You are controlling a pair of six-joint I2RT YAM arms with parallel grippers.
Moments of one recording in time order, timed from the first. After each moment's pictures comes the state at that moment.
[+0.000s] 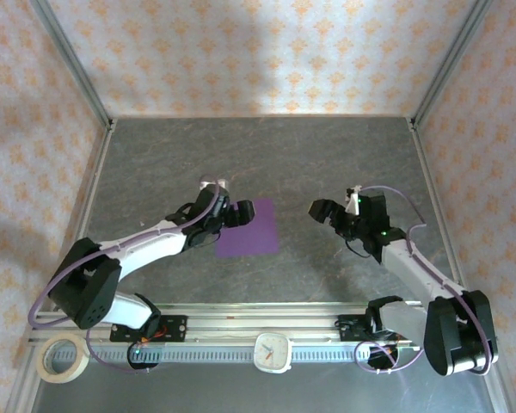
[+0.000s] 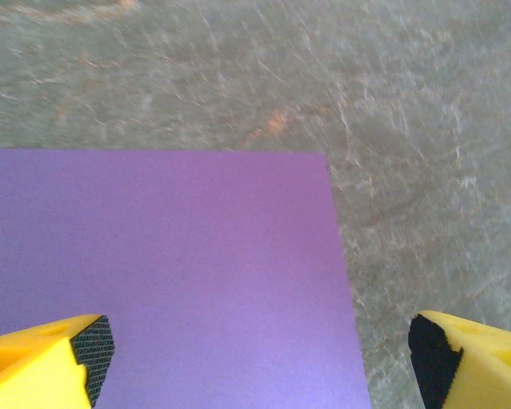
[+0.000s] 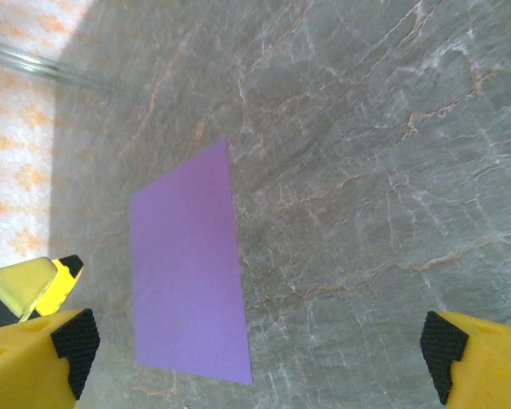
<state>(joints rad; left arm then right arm) -0.59 1.42 0.75 -0.08 -0.05 -0.72 0.21 1.09 0.53 -0.15 -0.46 0.71</state>
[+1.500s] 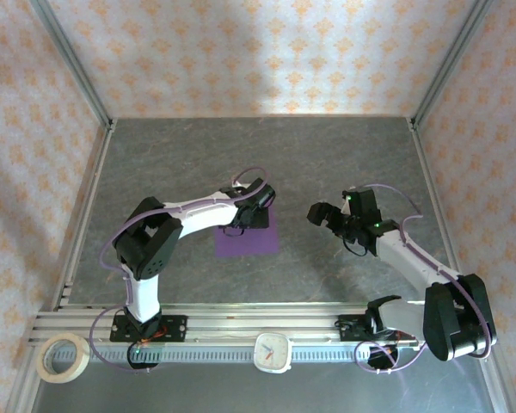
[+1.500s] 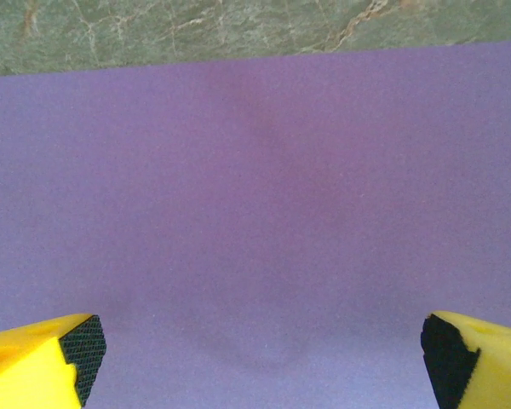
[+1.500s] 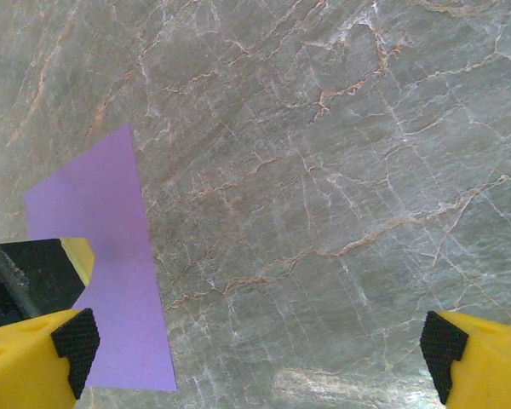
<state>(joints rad) -0.70 1.89 1.25 -0.63 -0.29 -0.78 0.26 1.17 0.59 -0.28 -0.29 0.67</state>
